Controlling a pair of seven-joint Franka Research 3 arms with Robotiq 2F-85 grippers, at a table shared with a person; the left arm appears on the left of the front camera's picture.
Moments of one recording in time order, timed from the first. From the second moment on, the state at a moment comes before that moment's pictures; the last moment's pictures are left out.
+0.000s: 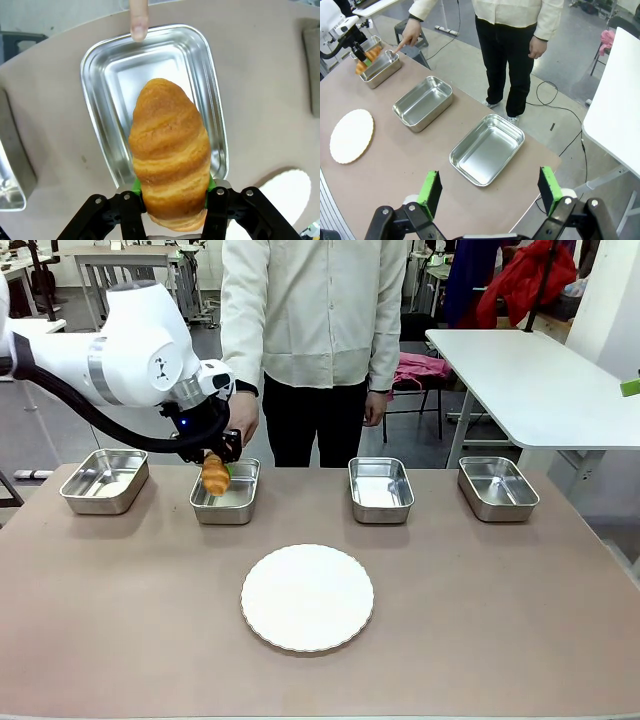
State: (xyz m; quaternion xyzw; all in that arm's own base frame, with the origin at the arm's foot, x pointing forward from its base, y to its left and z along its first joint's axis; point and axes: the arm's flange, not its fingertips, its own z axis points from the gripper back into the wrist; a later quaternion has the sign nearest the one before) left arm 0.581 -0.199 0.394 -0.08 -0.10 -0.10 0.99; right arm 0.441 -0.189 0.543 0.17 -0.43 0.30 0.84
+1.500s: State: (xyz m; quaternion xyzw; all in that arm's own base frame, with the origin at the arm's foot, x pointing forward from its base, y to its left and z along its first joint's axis) left arm 0.604 -0.202 0.375 -0.08 -0.08 -0.11 0.99; right arm 0.441 -0.189 0.543 0.17 -0.43 0.30 0.84
